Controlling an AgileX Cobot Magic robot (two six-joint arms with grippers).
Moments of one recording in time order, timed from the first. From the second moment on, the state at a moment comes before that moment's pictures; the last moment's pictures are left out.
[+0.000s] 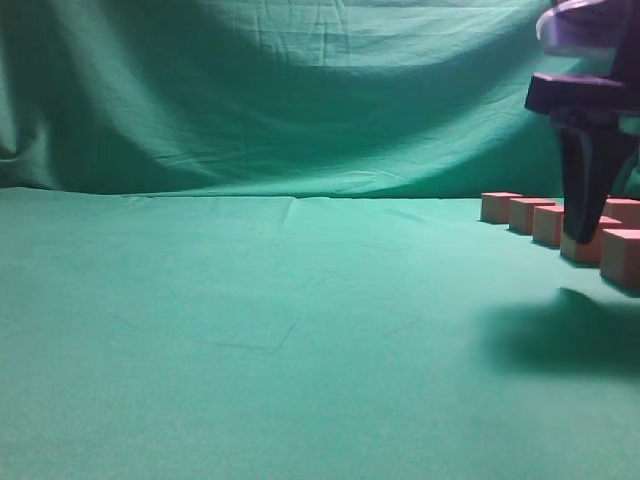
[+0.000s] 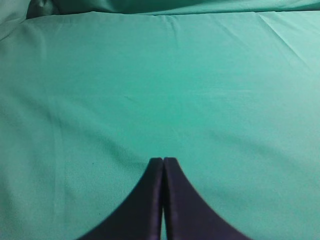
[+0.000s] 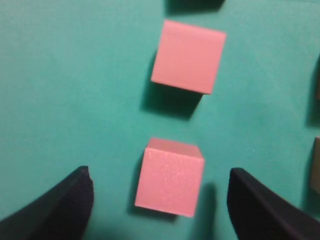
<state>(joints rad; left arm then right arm) -0.02 -0.01 0.02 0.02 0.35 0.01 0.33 1.63 -0.88 -0.01 0.64 0.22</state>
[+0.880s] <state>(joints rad) -0.02 -0.01 0.02 0.02 0.35 0.01 0.33 1.72 -0.92 -0.01 0.66 0.24</state>
